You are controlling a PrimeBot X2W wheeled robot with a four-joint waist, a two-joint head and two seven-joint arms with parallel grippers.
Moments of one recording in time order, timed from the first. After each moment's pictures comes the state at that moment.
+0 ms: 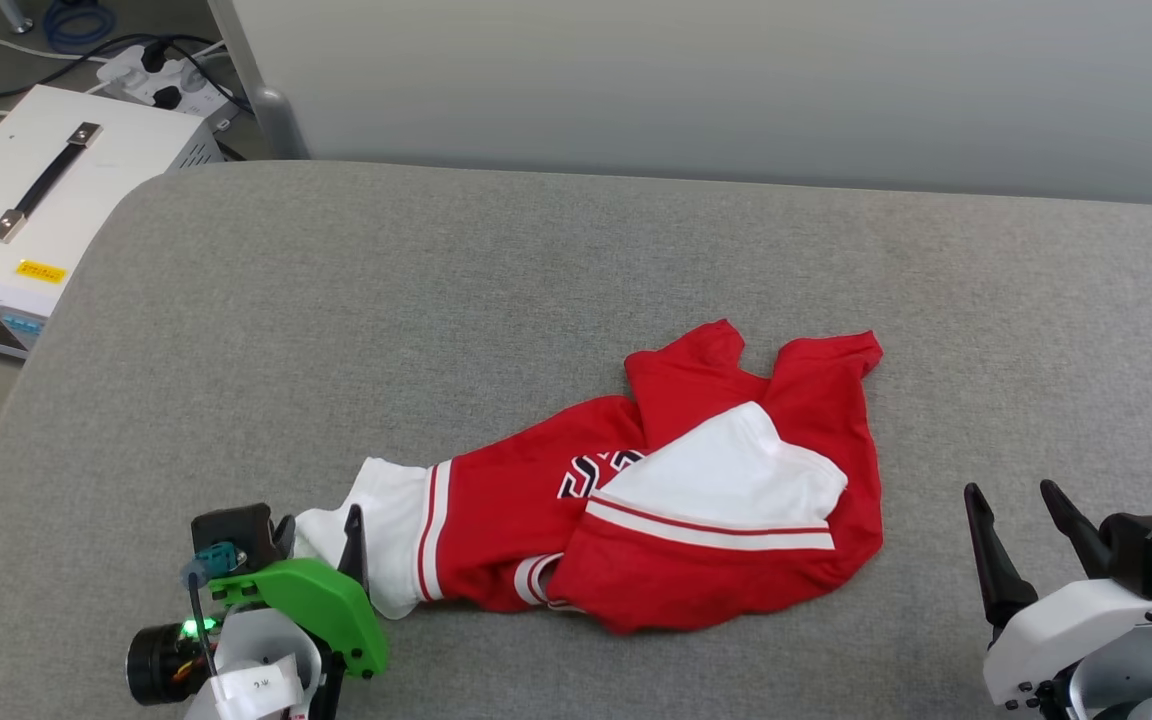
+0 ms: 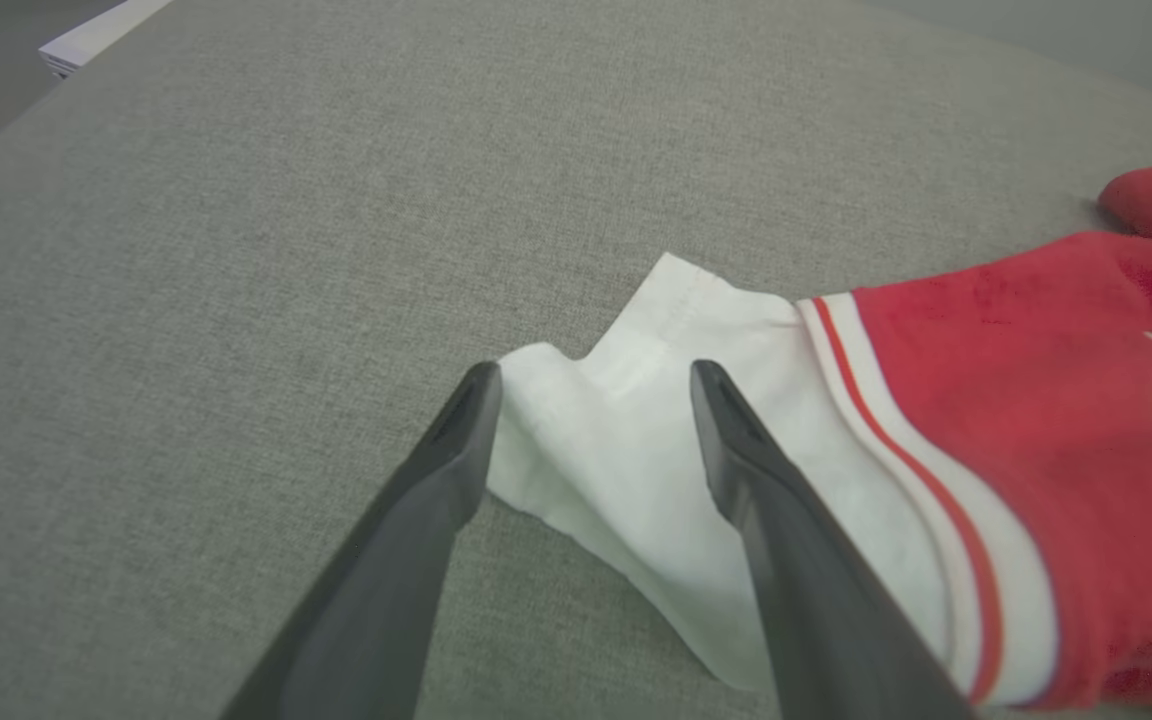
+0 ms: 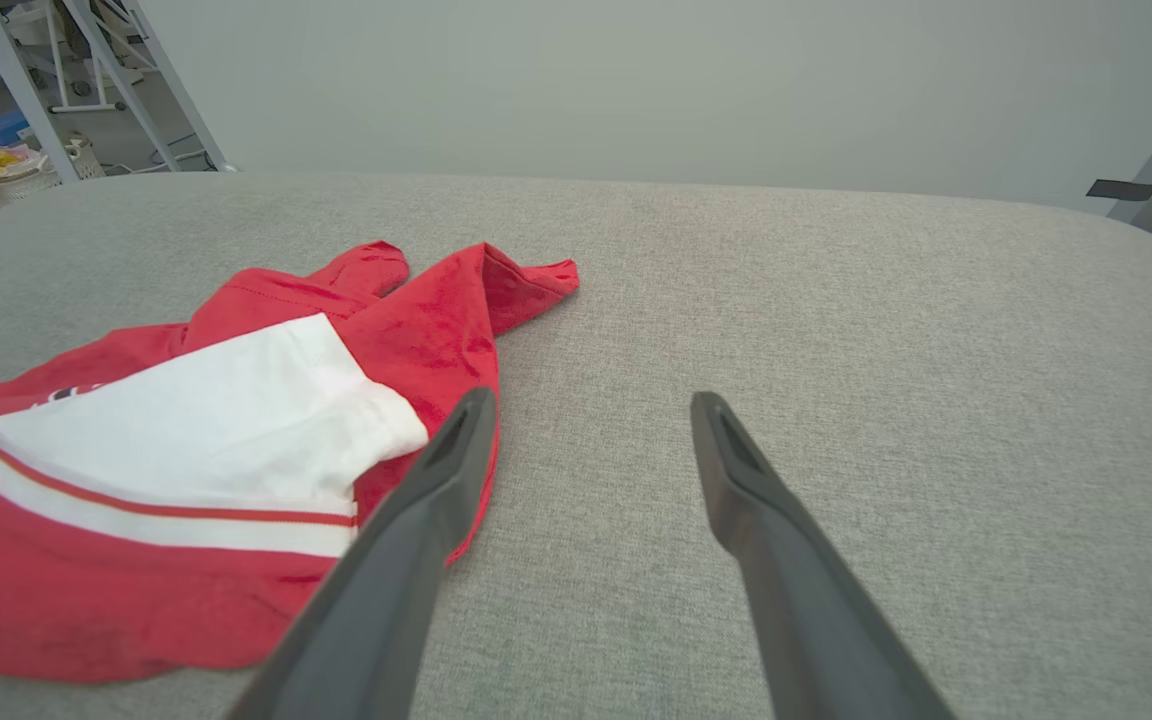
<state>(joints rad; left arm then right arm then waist) -0.18 0.18 -0.15 0.48 -0.40 0.07 -0.02 0.04 -0.12 -0.05 0.01 0.18 0.13 0.06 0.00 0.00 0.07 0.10</state>
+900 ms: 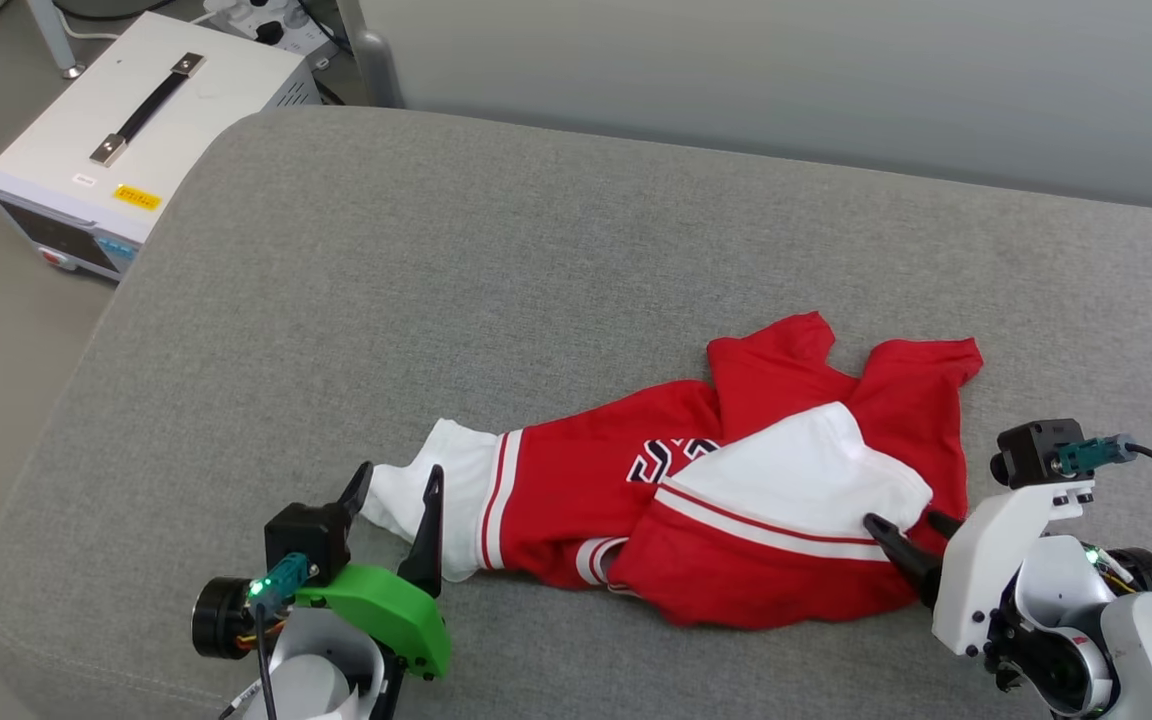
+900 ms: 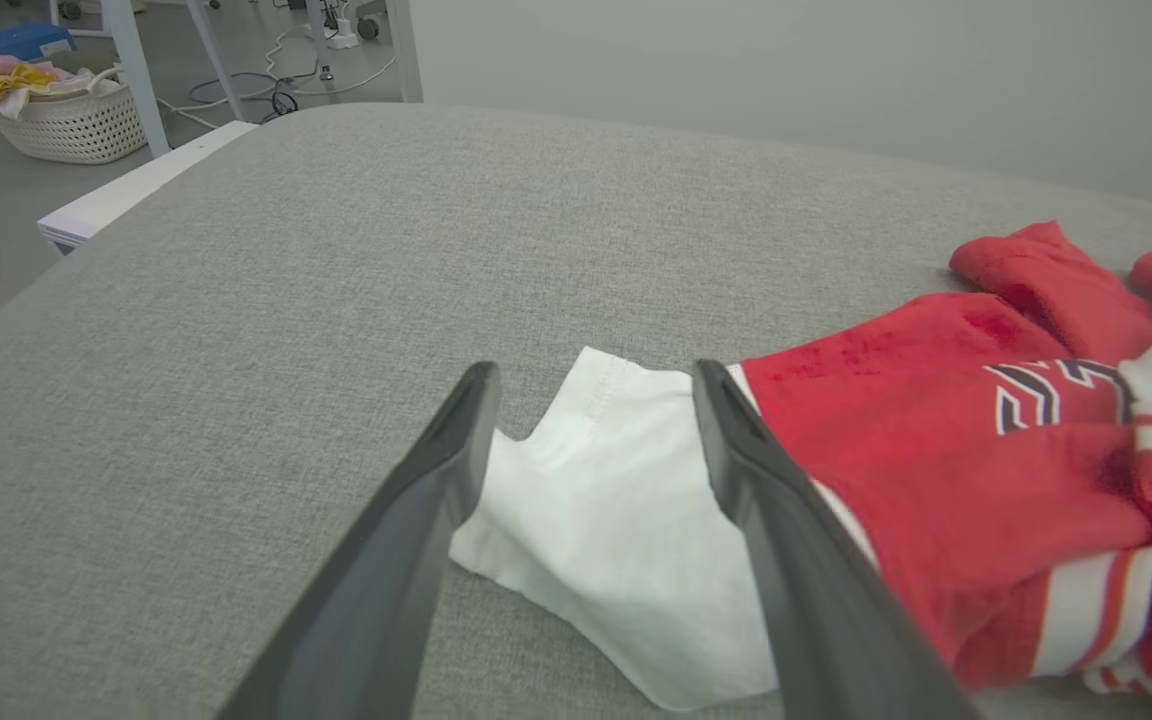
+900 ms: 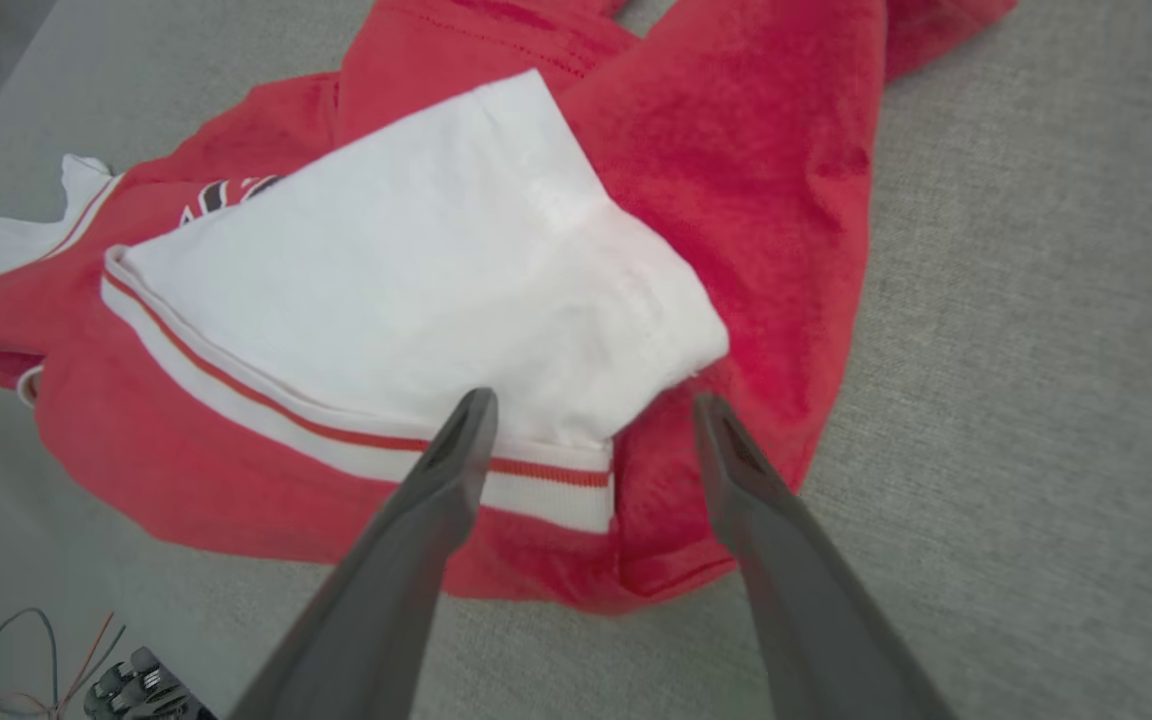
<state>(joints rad) -0.19 0.15 -0.26 0.42 -0.32 0.00 -0.24 -0.15 -0.22 0.12 0.13 0.50 0.13 0.59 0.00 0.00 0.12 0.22</state>
